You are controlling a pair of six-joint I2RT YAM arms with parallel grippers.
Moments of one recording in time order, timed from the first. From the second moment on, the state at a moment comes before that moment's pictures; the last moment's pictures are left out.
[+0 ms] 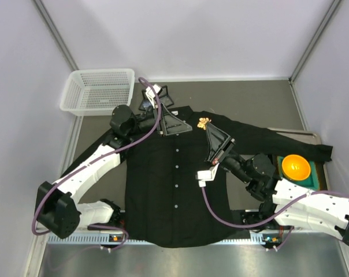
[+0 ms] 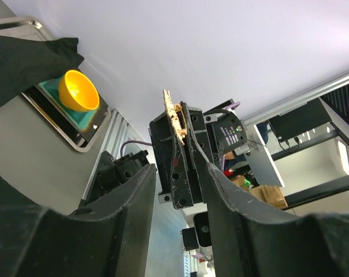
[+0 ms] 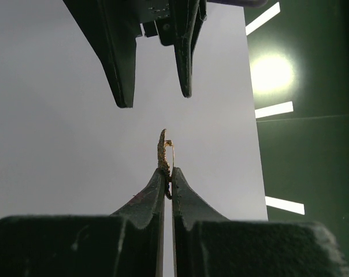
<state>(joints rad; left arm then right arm) -0.52 1.22 0.92 0.53 0.89 -1.22 1.02 0.83 0.47 0.71 0.06 -1.82</state>
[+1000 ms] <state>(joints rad) -0.67 1.17 0.94 0.08 1.20 -0.87 1.03 0.47 0.38 0.15 -0.56 -1.87</state>
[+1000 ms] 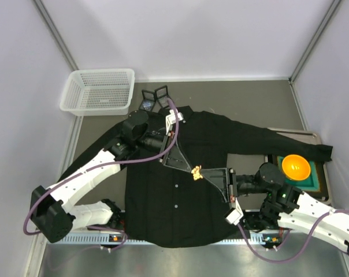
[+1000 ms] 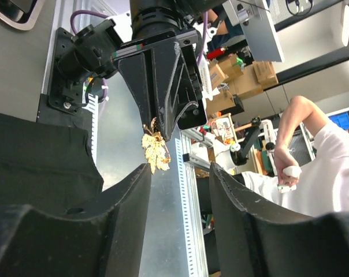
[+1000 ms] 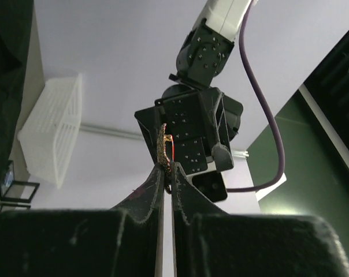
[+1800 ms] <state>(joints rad) -0.77 1.18 0.93 0.01 1.21 -0.80 1.03 0.47 0.39 0.08 -0.79 -1.91</state>
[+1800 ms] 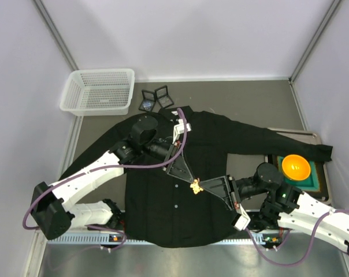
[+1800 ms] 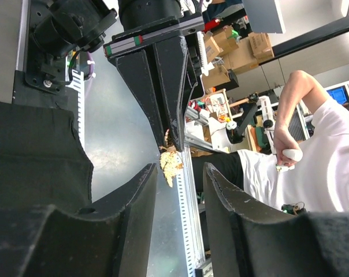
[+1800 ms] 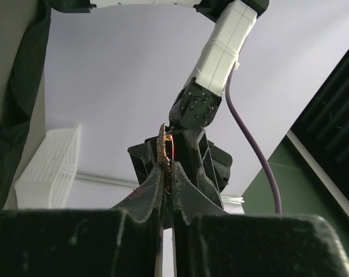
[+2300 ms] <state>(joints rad) -0.83 1.19 0.92 0.00 1.20 -0.80 1.03 0.48 0.39 0.08 -0.81 -1.92</state>
